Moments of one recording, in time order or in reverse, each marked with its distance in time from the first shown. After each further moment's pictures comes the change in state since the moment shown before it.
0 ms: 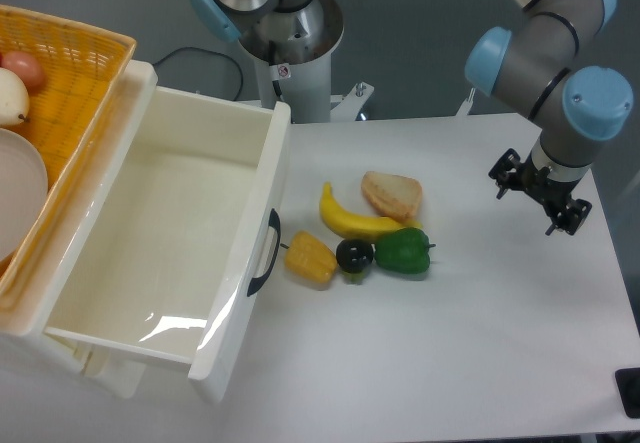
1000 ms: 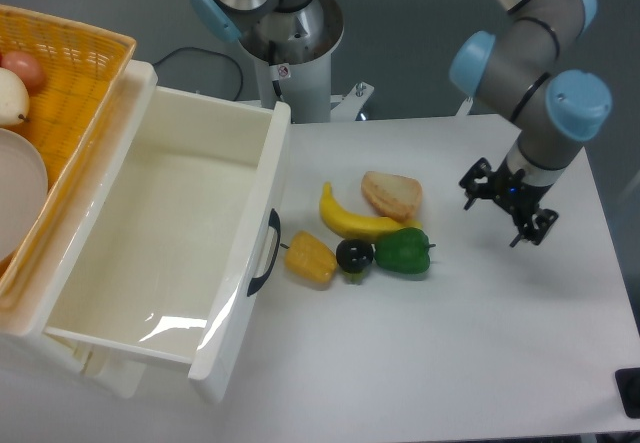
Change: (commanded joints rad) arm -0.075 0.038 -0.094 0.035 -0.147 0.011
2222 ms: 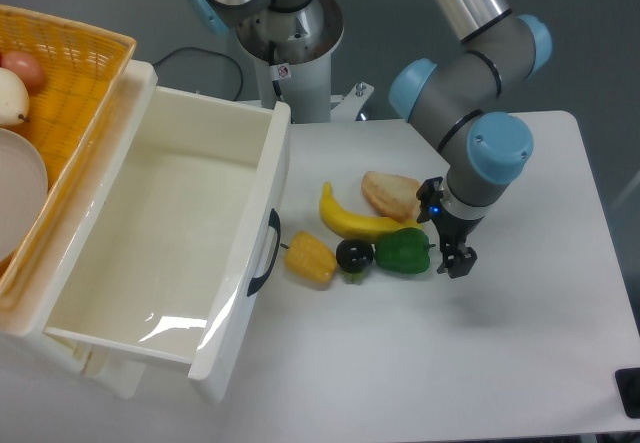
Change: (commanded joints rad) arm -0.098 0.000 -0.075 0.000 0.028 0.344
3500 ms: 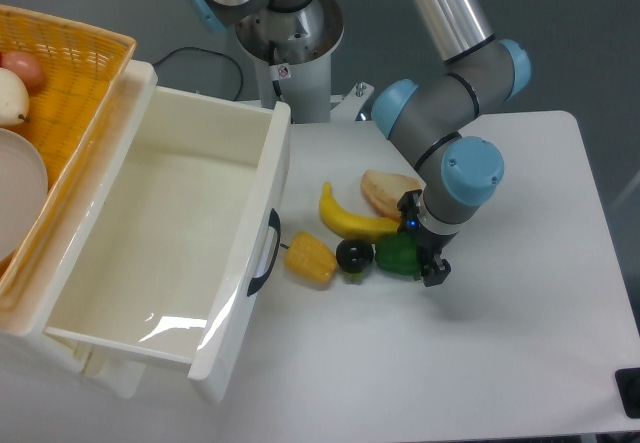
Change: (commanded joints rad) arm -0.021 -0.040 -0.023 0.051 0.008 -0.008
